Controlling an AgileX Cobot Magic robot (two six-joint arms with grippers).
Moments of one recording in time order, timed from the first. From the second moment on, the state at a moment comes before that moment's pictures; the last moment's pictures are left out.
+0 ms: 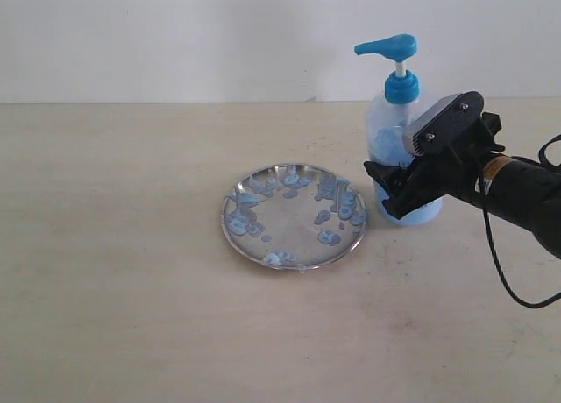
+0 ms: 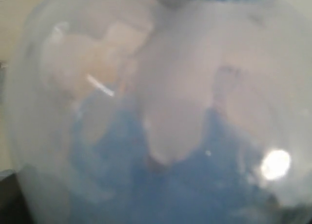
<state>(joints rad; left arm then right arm) 0.01 0.00 0.00 -0.13 0.32 0.17 0.01 1.94 -0.71 -0.45 -0.88 -0.19</state>
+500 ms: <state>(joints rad) 0.01 0.00 0.00 -0.42 0.08 0.10 0.01 1.94 -0.71 -0.54 -0.88 -0.28</state>
